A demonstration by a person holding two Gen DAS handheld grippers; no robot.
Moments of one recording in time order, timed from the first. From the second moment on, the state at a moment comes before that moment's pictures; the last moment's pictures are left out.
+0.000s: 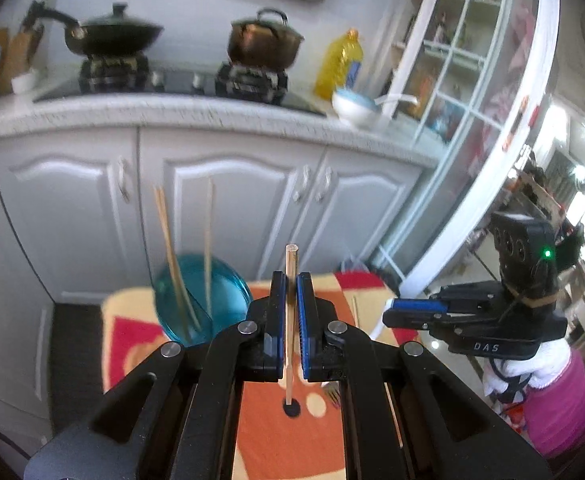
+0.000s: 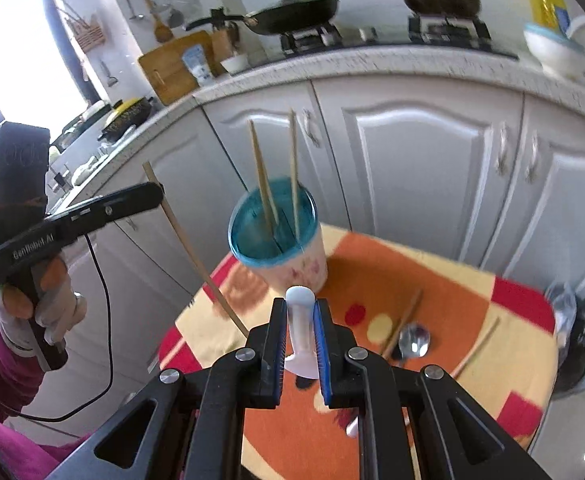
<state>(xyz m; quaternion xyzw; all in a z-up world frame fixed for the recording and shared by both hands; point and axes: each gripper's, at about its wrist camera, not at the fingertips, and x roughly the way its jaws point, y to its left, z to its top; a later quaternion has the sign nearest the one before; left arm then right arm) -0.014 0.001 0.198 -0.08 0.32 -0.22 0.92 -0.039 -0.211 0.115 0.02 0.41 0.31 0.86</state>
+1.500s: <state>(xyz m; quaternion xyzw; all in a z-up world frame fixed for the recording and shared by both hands) 0.077 0.044 0.132 -0.05 0.36 -0.08 0.93 0.082 -0.107 0.051 0.04 0.49 0.30 0.82</state>
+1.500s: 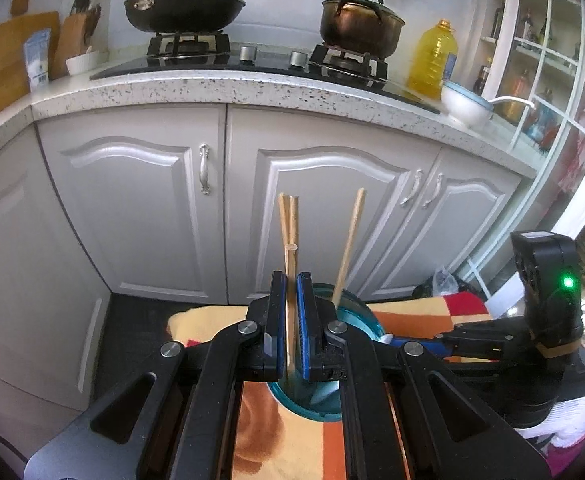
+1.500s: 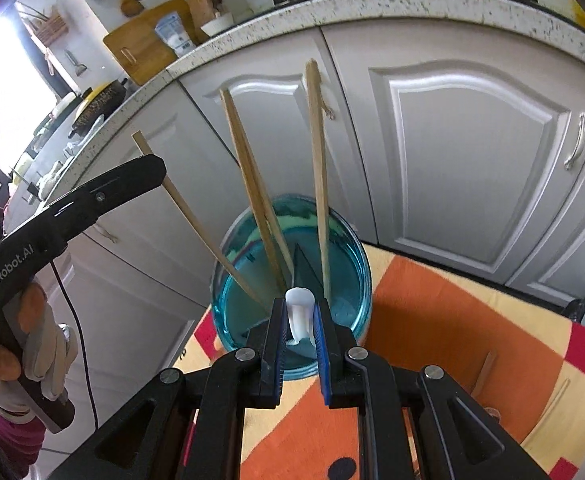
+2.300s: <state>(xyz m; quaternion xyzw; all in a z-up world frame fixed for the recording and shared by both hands) 0.052 0.038 0.152 -0.04 0.35 -0.08 0.93 0.051 -0.136 0.071 0.06 0.48 0.30 0.83</state>
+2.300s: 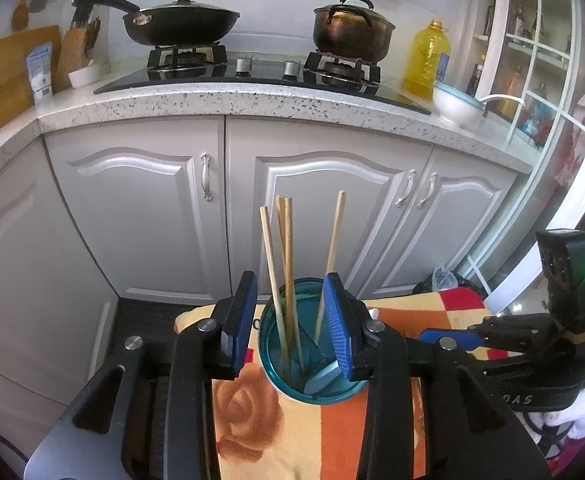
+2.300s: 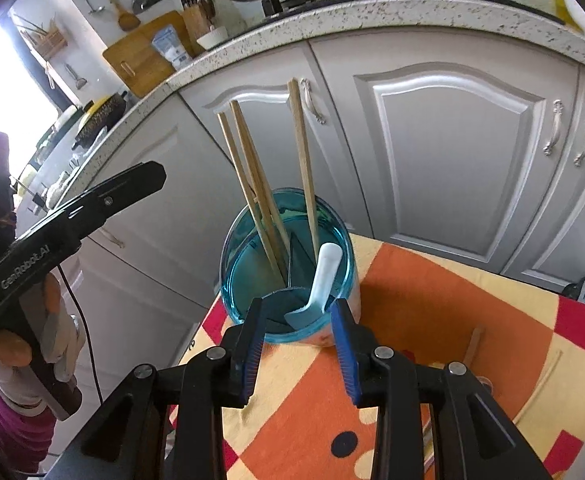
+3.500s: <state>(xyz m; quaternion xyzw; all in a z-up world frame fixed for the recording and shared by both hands) 0.011 -0.125 0.030 -0.01 0.49 -0.23 0.84 -0.009 -0.309 -0.031 0.14 0.55 0.13 0.82</state>
